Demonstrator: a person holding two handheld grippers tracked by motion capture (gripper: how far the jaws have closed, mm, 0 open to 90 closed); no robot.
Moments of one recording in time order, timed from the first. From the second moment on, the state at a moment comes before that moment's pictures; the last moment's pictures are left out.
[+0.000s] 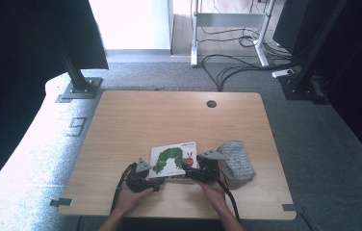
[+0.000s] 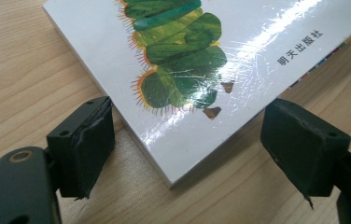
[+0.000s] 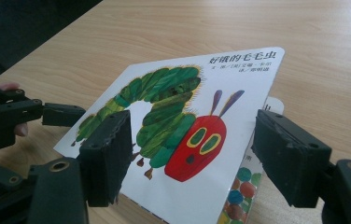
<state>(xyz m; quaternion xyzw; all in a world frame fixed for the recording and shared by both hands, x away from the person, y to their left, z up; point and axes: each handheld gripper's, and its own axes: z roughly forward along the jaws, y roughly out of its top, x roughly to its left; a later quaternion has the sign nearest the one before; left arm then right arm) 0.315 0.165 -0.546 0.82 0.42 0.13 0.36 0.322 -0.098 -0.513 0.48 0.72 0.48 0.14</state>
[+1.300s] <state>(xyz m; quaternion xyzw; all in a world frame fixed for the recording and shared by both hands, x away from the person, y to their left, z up) 0.316 0.166 -0.547 0.82 0.42 0.13 0.37 0.358 -0.110 -0.526 0.46 0.72 0.51 0.10</state>
